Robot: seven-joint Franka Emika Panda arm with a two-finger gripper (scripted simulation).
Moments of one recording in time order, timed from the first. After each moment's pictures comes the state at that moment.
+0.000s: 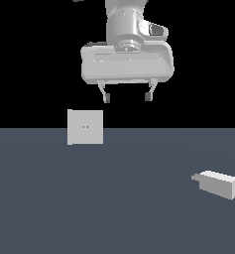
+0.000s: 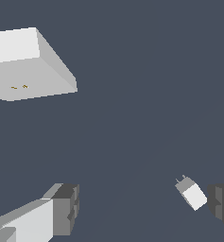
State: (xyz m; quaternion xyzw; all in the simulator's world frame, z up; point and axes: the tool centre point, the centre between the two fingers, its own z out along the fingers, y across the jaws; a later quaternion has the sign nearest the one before) arm -0.011 -0.024 0.166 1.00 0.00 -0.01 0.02
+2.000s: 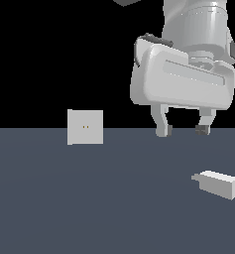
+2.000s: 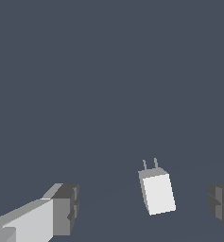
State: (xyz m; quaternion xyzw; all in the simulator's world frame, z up) arm -0.088 -0.114 0.095 0.98 0.22 0.03 -0.01
